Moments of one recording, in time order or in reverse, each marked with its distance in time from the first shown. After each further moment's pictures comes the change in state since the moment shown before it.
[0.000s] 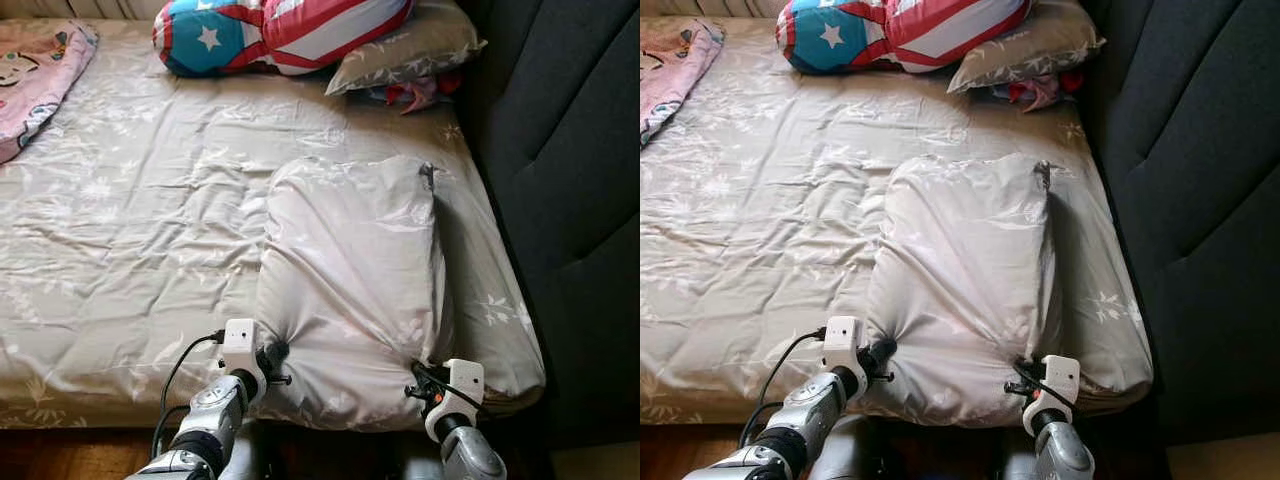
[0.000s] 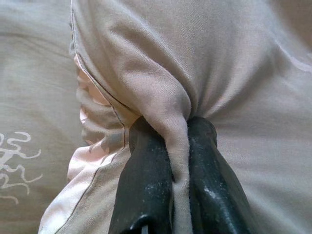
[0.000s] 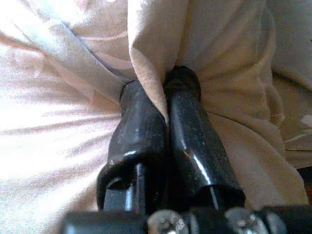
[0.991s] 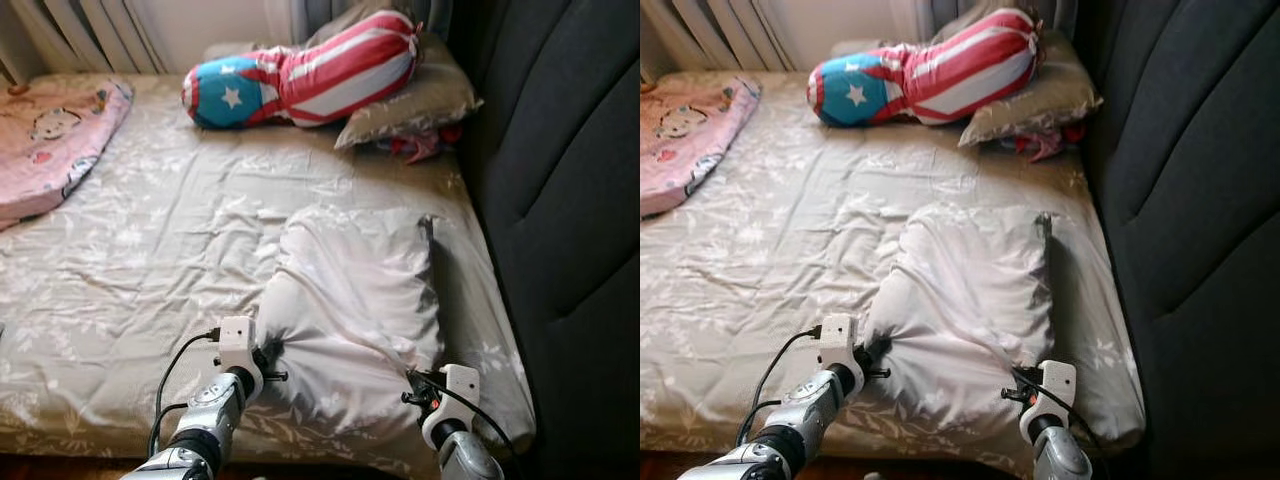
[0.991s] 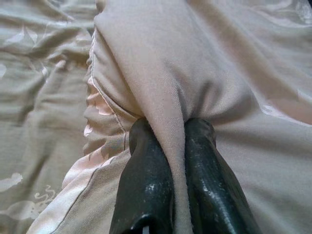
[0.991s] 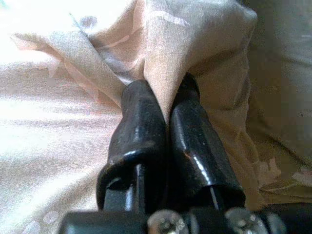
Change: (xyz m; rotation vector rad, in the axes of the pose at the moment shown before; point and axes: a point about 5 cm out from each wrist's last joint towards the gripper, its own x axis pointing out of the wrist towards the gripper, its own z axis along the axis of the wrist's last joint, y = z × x) left arm -0.001 0.009 0.005 -0.006 -0.019 0.050; right arm 0.000 -0.001 -0.006 0.020 0.056 -0.014
